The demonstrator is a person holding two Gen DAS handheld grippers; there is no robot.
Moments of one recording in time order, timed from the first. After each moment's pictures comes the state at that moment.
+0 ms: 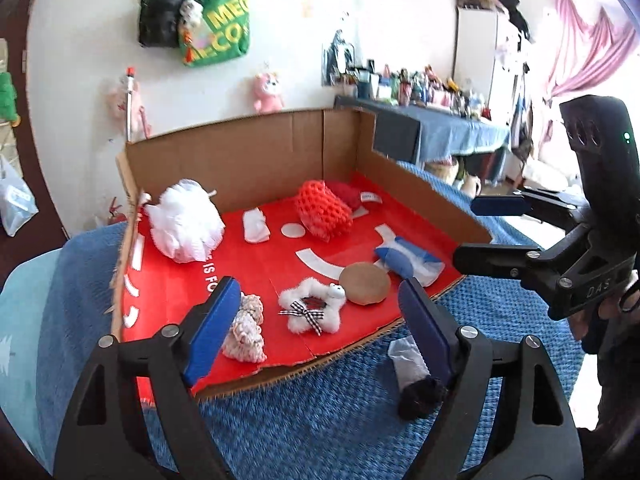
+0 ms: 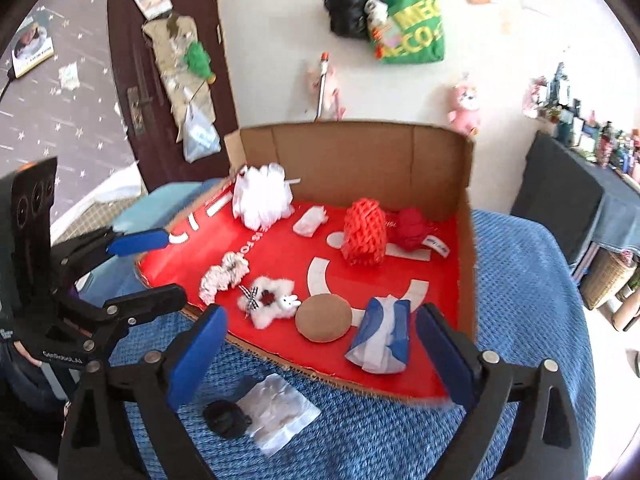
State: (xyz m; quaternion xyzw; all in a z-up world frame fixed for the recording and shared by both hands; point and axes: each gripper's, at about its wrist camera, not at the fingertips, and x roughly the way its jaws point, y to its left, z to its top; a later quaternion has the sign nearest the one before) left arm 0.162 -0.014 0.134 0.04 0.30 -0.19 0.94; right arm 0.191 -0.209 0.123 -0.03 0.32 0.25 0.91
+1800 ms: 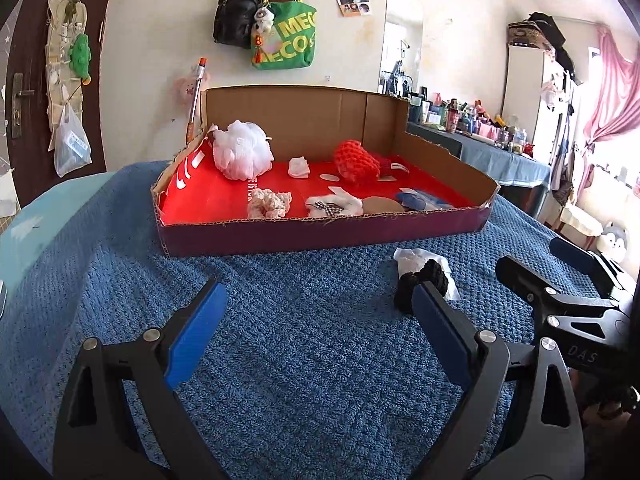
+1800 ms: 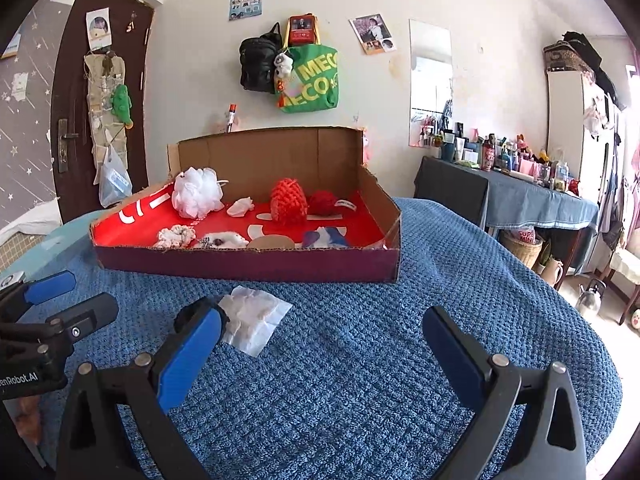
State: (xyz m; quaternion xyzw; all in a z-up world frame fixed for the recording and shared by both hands) left arm 0.057 -0.004 0.052 -0.02 0.25 -0.08 0.96; right arm 0.065 -0.204 0.044 -0.02 0.21 0.05 0.98
